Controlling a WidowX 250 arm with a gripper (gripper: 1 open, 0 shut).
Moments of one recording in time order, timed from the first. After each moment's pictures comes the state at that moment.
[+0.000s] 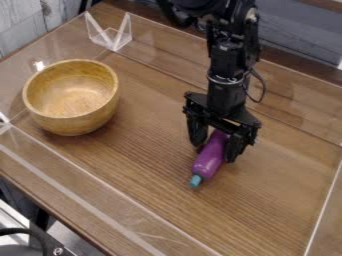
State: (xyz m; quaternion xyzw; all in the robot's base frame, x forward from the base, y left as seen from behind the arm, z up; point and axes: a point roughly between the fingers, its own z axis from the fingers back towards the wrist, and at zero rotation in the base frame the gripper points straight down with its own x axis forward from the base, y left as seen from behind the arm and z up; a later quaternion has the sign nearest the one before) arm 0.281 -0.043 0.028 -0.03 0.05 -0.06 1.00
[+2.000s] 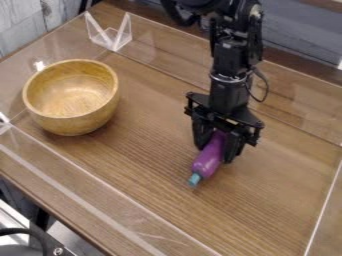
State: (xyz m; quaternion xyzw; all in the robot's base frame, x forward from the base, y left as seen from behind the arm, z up) arm 0.275 -0.048 0.033 -0.03 0.07 -0.07 0.99
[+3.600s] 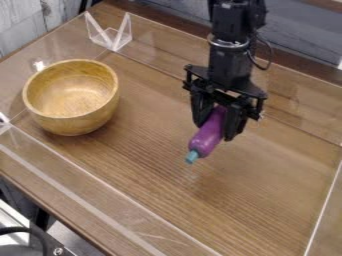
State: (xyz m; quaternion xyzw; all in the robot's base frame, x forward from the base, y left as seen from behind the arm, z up) arm 0.273 -0.040 0.073 -0.05 0.07 -0.07 0.99
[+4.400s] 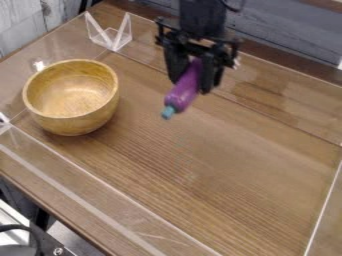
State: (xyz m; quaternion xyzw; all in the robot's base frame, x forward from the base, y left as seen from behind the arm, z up) arm 0.277 0.016 0.121 -0.05 0.04 -0.01 1.00
